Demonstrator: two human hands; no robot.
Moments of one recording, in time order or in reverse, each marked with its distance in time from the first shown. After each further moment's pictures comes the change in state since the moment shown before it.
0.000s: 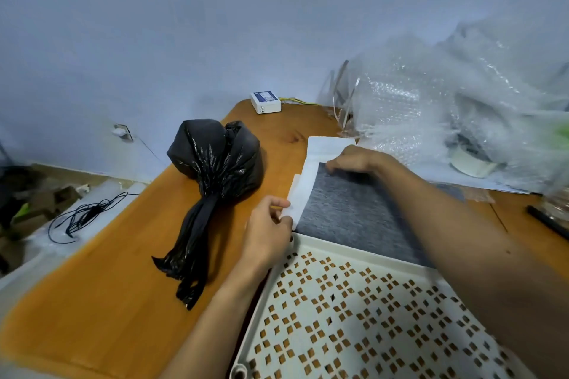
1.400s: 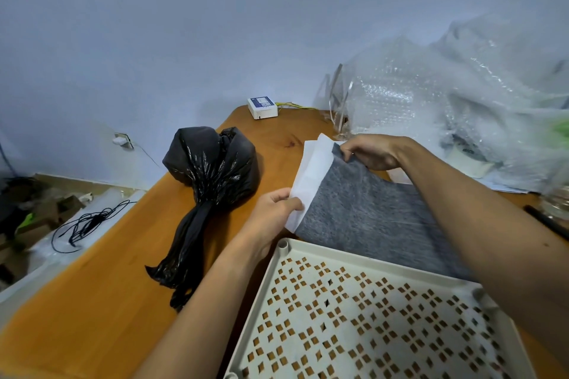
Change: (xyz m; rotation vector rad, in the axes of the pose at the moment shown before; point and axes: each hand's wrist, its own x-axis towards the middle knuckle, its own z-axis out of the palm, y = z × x) left_hand 0.015 0.041 0.006 -0.223 -0.298 -0.122; right_hand -0.022 0.010 -0.048 0.543 -0.422 -0.037
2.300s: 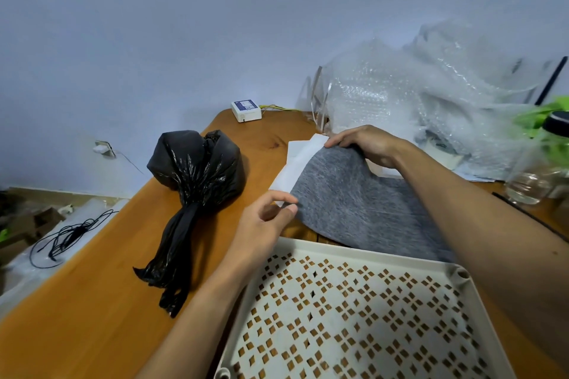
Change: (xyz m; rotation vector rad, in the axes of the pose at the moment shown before) left_hand -0.043 -0.009 0.000 0.126 -0.009 0.253; right_hand -0.019 0.023 -0.013 0.034 0.388 -0.286
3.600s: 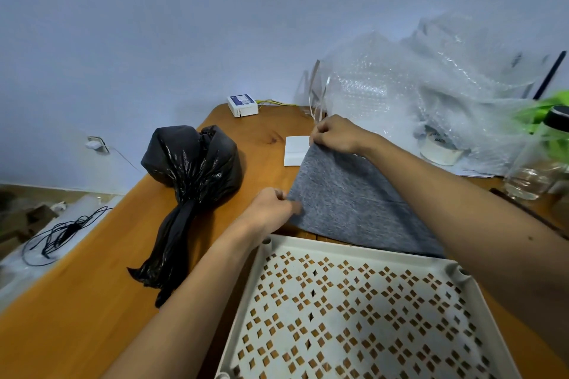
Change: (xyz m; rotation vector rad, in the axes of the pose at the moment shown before) left_hand 0.056 0.003 0.009 0.290 -0.143 -0.302; right_hand 0.011 -0.028 0.039 -0.549 0.074 -0.162
